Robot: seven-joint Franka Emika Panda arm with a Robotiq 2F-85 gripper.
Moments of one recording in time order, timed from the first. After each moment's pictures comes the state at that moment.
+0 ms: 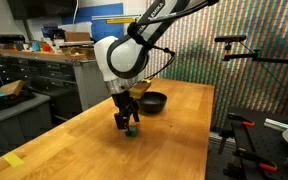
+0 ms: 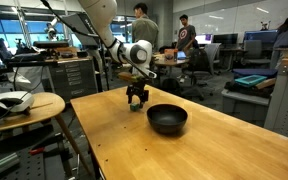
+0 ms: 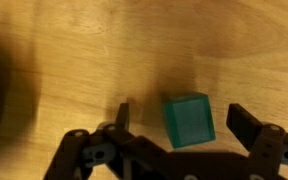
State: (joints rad) arm 0.20 0.76 0.09 -1.66 -0.04 2.15 0.12
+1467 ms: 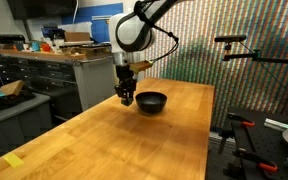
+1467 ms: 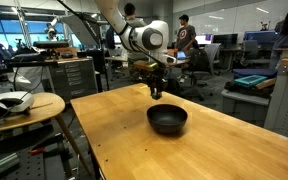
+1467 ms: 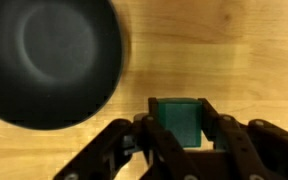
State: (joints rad) arm 0.09 0.64 0.04 -1.68 -0.01 2.25 0.13
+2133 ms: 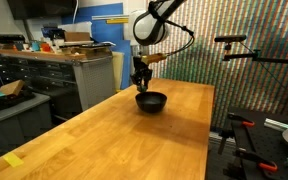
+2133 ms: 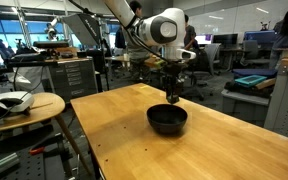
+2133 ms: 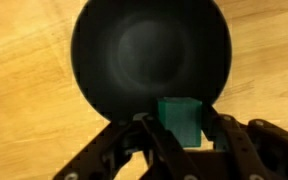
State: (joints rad) arm 0.03 0.54 -0.08 -1.80 -0.01 2.29 0.28
